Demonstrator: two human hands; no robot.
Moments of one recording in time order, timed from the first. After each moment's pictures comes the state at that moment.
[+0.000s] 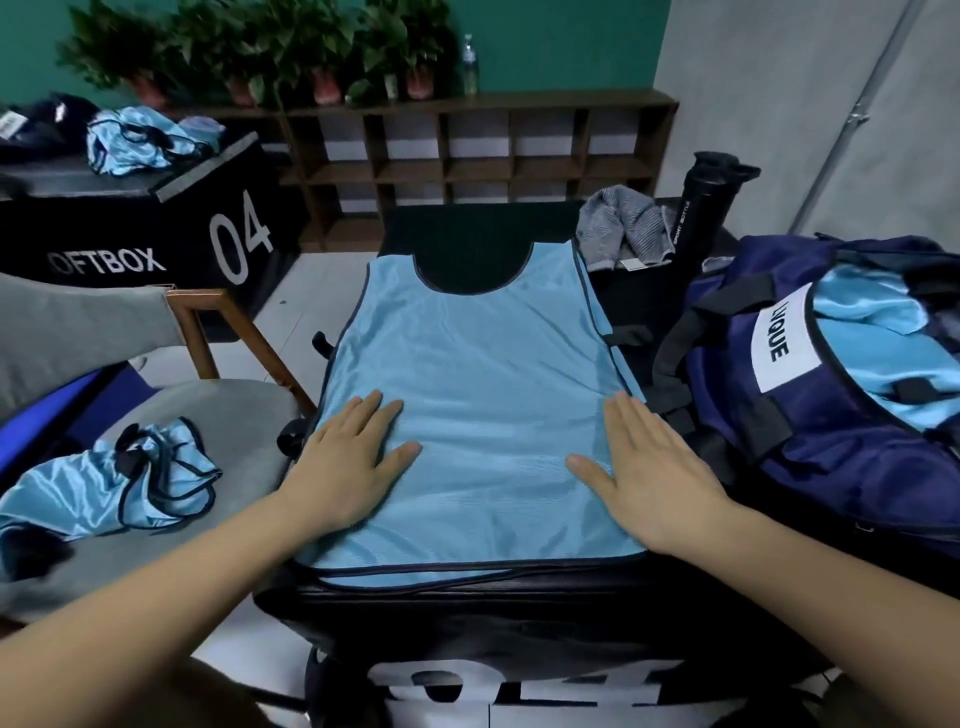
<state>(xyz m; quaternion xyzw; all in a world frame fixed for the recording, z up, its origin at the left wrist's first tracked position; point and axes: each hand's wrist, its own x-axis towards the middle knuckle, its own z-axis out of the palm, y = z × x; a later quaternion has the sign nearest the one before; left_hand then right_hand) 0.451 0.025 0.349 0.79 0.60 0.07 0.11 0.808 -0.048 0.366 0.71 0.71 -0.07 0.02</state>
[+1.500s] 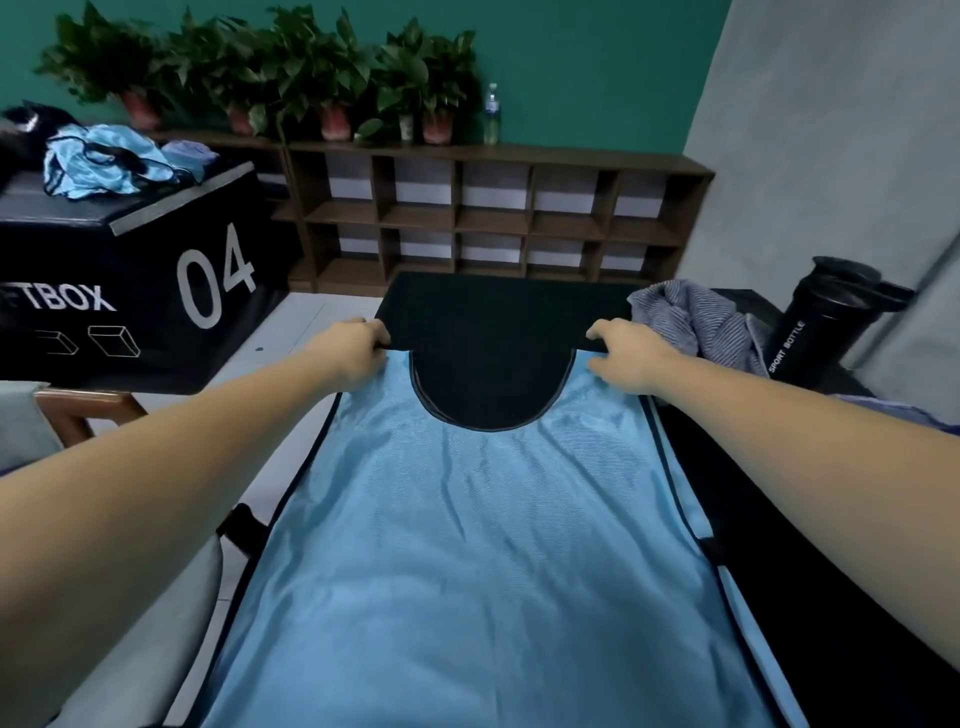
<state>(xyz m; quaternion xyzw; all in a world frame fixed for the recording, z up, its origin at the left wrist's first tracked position) 0.465 0.449 0.388 0.76 0.64 0.09 0.07 0.851 0.398 0.420 0.70 0.71 -0.06 -0.05</state>
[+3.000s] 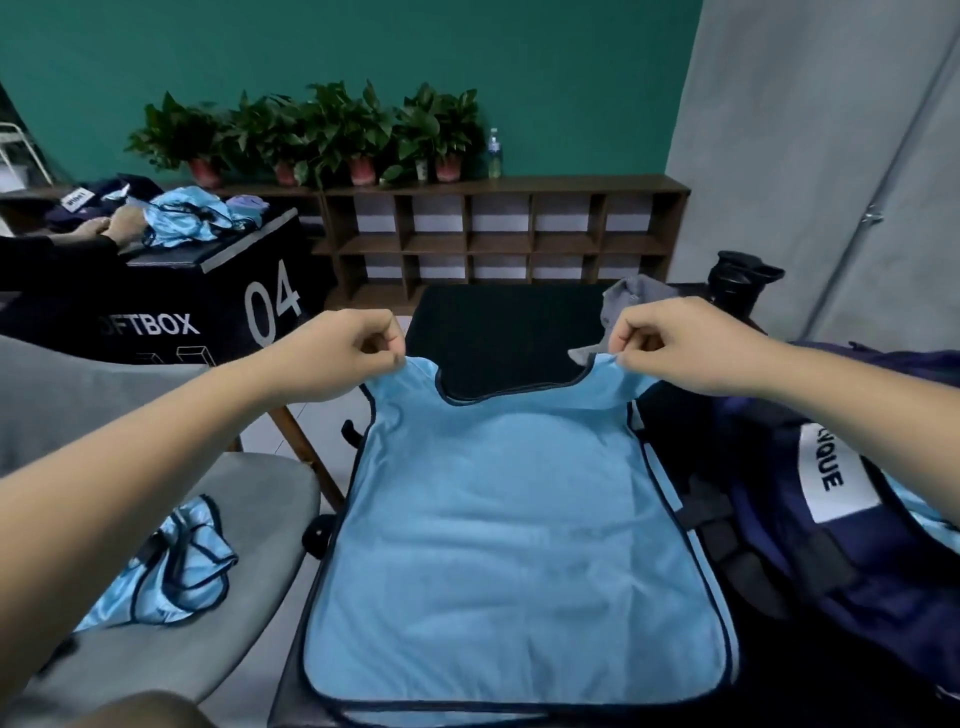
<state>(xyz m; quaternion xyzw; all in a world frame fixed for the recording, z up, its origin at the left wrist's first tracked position) 0.438 0.128 0.557 0.82 0.51 0.18 0.15 0.835 0.100 0.555 0.59 0.78 -0.09 -0.18</state>
